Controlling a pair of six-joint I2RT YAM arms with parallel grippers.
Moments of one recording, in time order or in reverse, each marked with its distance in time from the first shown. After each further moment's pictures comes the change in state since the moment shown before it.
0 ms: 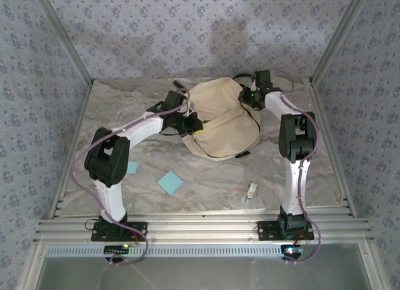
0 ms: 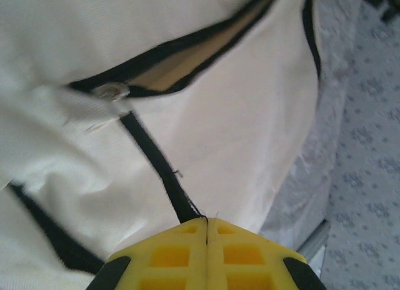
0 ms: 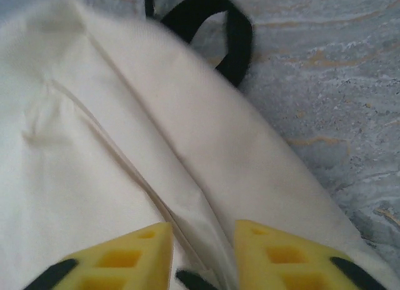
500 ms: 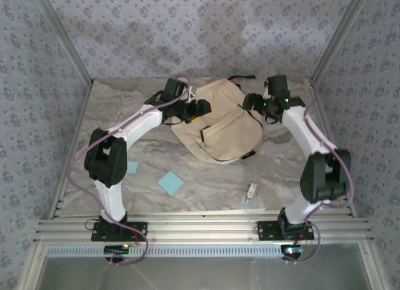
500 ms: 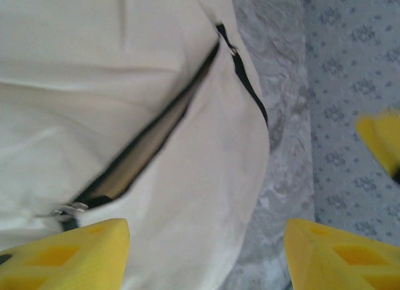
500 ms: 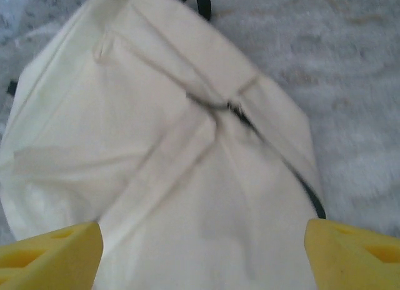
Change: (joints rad) left arm 0.033 -0.002 0.153 -0.013 -0.075 0.060; right arm 0.063 -0.660 -0.452 -0.212 0.145 -0.023
